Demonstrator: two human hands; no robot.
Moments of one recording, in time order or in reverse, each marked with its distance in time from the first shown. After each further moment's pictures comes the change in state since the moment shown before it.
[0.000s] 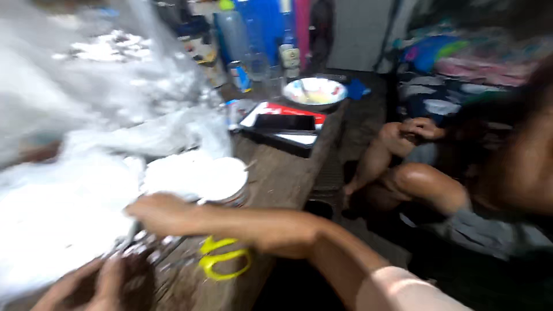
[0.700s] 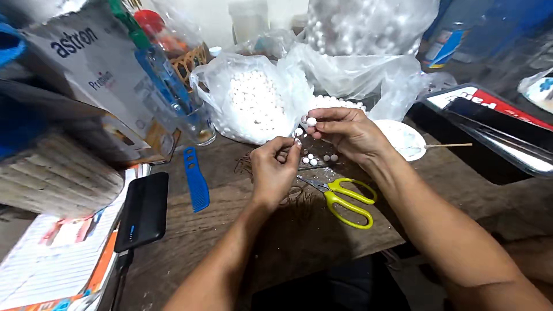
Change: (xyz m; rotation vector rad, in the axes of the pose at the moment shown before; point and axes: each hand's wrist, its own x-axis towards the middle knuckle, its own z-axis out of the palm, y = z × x) left_hand 0.000 0.015 0.019 0.001 0.192 -0.076; right_hand -0.008 0.012 -0.024 1.164 0.021 0.154
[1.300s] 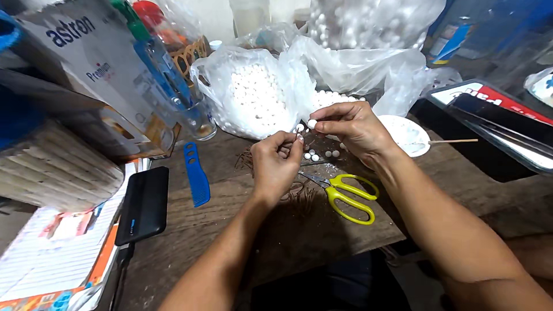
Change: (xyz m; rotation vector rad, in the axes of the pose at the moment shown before) left_hand 0.001 0.002 -0.002 0.025 0.004 0.040; right_hand 0.000 0.004 -0.004 -0.227 -0.019 -0.128
